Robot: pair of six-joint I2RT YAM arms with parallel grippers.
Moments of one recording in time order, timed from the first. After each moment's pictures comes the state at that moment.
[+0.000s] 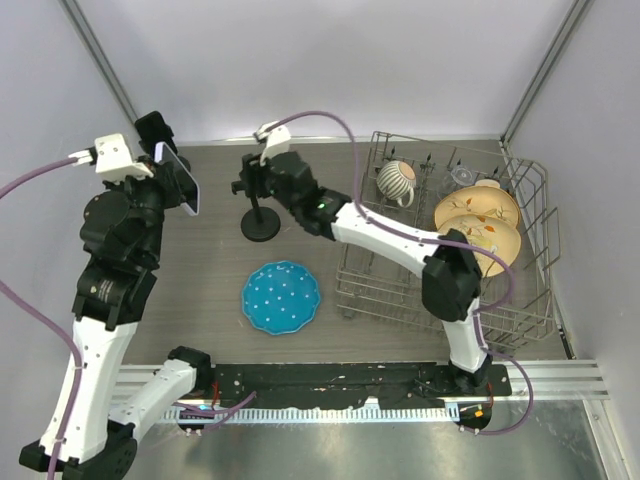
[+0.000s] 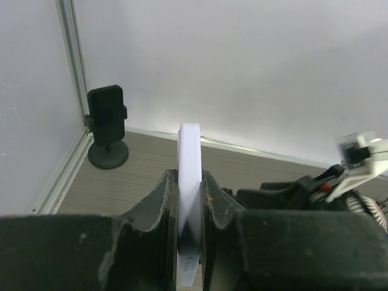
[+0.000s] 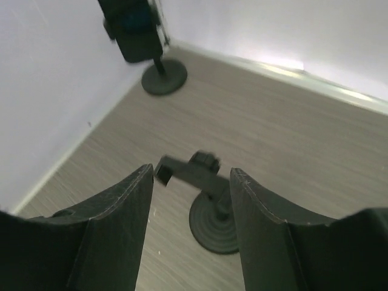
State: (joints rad) left arm -0.30 0.83 1.31 -0.39 -0.39 -0.17; right arm 0.90 1.97 1.78 0.11 0.27 0.24
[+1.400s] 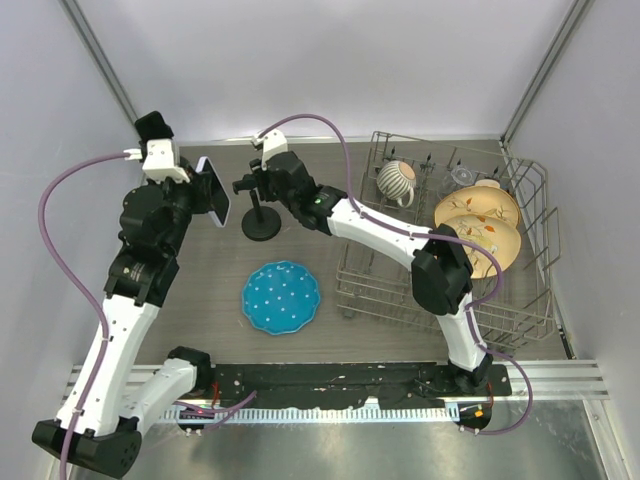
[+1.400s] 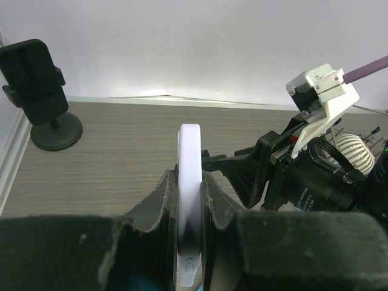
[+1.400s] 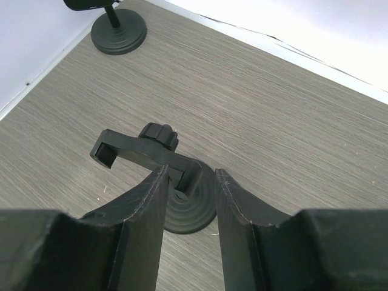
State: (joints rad) left arm -0.25 0.87 1.09 -0.25 -0.16 -0.17; right arm 0.90 2.08 1.86 -0.06 0.33 0.13
